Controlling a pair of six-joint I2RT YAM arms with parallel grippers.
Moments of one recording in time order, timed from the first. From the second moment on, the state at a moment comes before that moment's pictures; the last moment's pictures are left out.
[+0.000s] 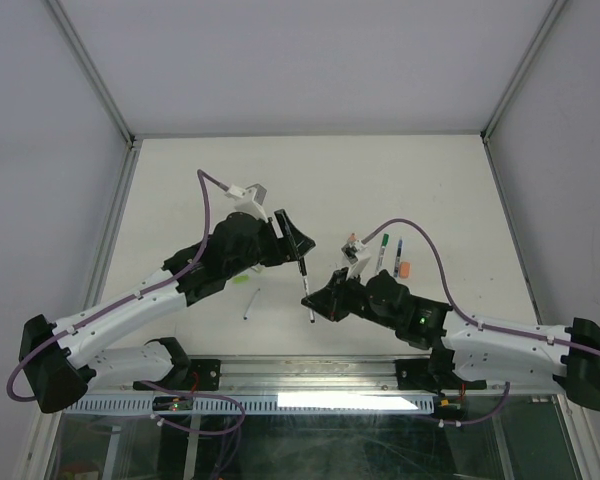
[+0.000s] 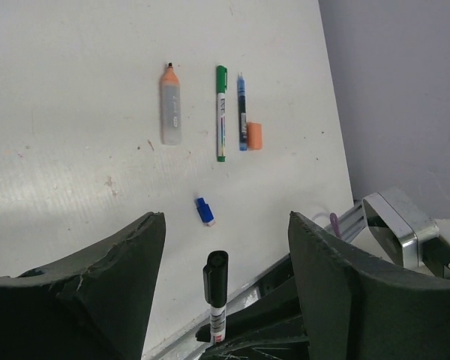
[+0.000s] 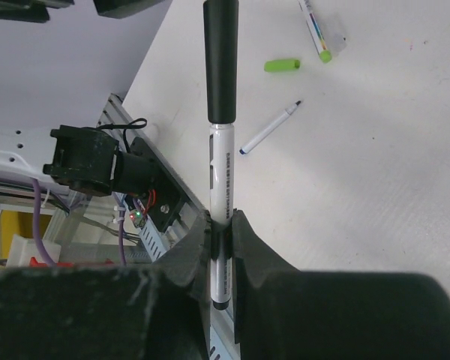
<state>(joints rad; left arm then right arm) -0.89 1.09 0.89 -0.23 -0.14 -0.91 1.17 0.91 0.42 0.18 0.11 0.80</state>
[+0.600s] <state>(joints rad) -0.89 1.10 0.89 -0.14 0.01 -0.89 1.17 0.83 0.43 0.15 0.14 0.78</state>
